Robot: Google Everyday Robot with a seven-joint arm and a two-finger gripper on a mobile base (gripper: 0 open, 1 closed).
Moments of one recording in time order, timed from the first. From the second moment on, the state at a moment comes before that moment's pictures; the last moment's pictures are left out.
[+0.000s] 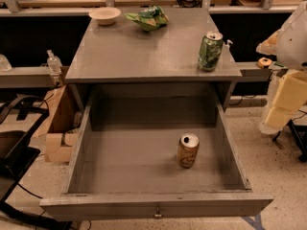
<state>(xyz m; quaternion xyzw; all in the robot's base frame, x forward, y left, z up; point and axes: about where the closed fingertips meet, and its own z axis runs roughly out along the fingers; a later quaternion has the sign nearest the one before) 0.438 -0.217 0.976 -0.60 0.78 -0.03 0.16</state>
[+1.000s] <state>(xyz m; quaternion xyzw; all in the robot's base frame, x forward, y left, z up) 0.460 -0.231 0.918 -0.60 0.75 0.05 0.27</state>
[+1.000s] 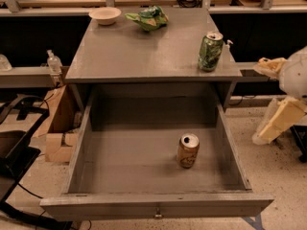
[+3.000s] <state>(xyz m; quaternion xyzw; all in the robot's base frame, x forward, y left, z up) 0.511 -0.204 0.749 -0.59 0.65 0.22 0.43</state>
